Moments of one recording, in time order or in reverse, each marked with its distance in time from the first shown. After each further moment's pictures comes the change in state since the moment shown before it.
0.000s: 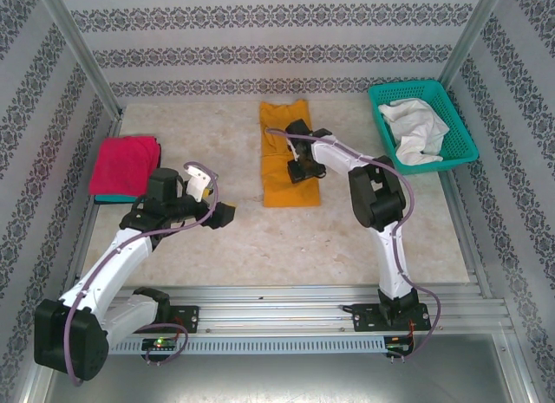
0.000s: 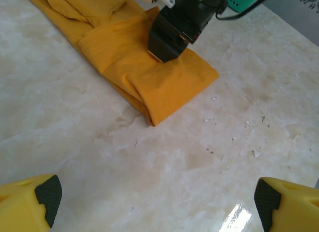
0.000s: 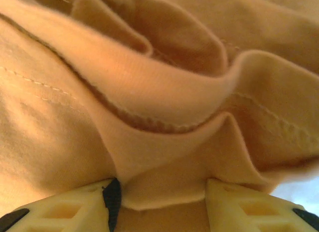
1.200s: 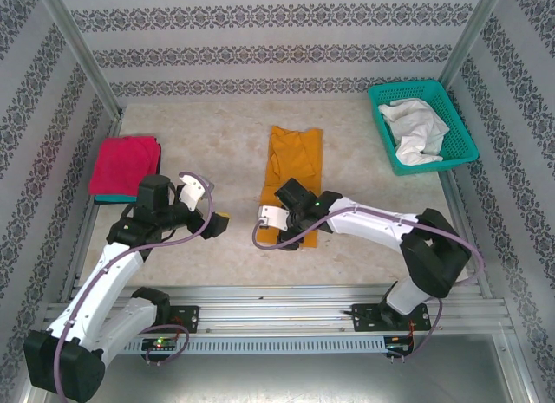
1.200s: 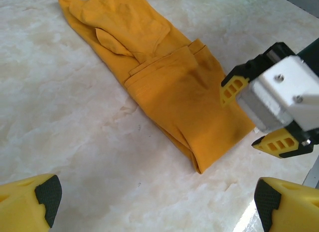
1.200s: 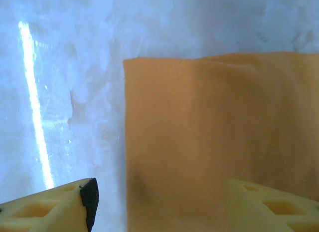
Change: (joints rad) left arm 0.000 -0.145 0.026 -0.191 -0.034 0.134; right arm 0.379 -0.628 -0.734 0.274 -0.208 -0.720
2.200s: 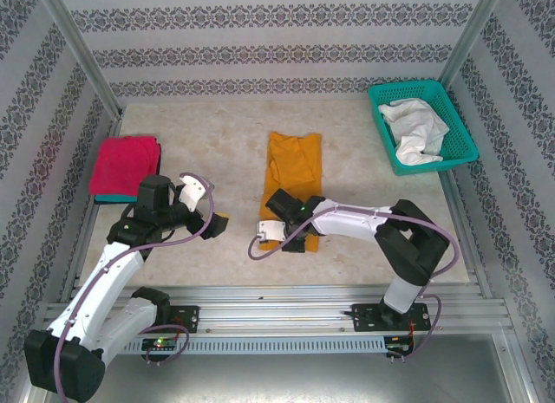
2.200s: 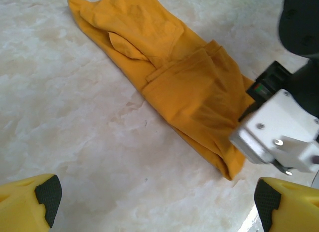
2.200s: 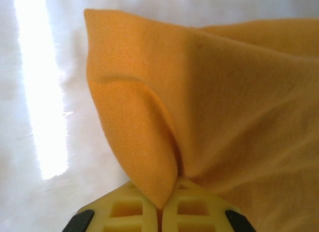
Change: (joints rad) left arm 0.000 0.006 0.000 -0.011 -0.022 0.019; right arm 0.053 0.099 0.008 -0.071 0.074 -0.089
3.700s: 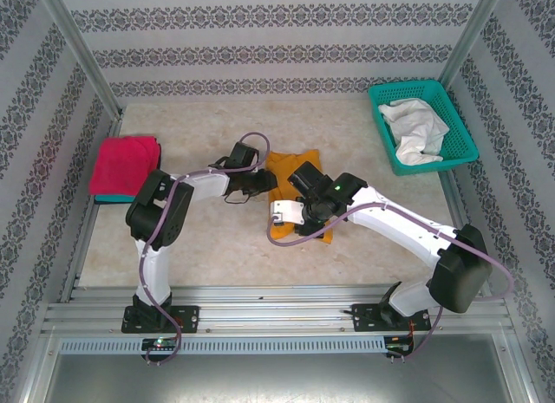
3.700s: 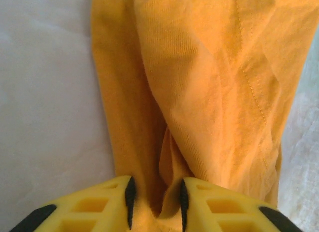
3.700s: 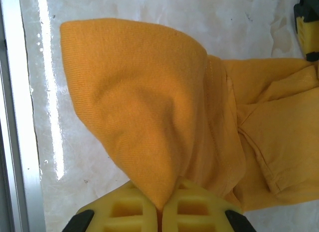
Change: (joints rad) left arm -0.225 1.163 0.552 0.400 -0.101 -0.961; right arm -0.103 -0.256 0.177 -0.352 -0.074 -0.069
